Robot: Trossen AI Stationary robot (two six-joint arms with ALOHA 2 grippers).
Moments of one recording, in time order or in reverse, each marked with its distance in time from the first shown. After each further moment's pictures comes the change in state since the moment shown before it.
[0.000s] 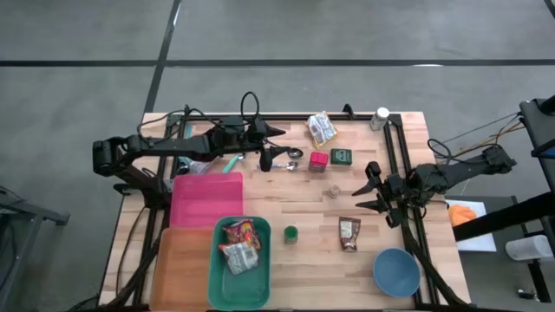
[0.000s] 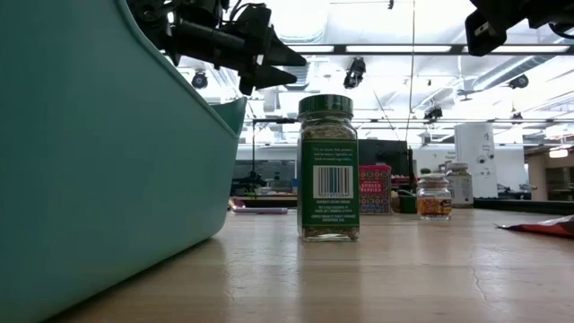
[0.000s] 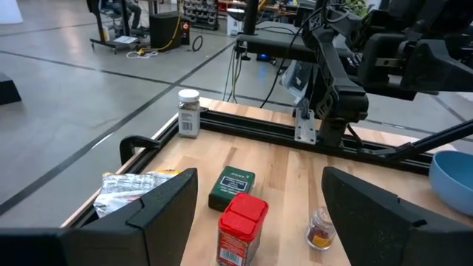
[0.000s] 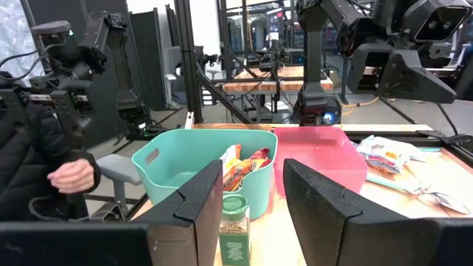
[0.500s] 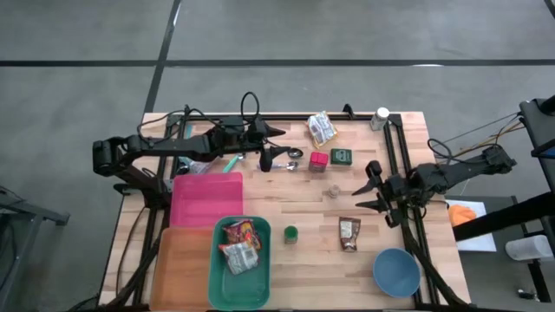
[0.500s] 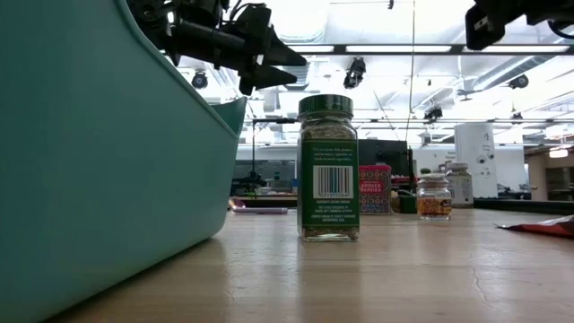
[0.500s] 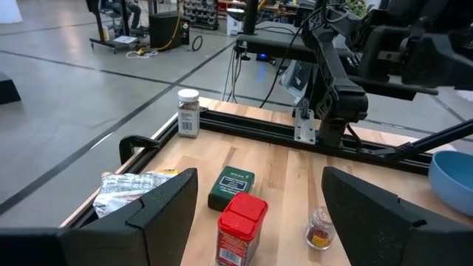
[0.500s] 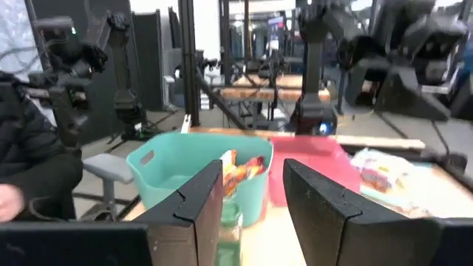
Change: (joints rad) left arm 0.000 0.000 0.000 0.000 0.000 -0.003; right arm 0.000 0.001 0.000 0.035 0.000 -0.066
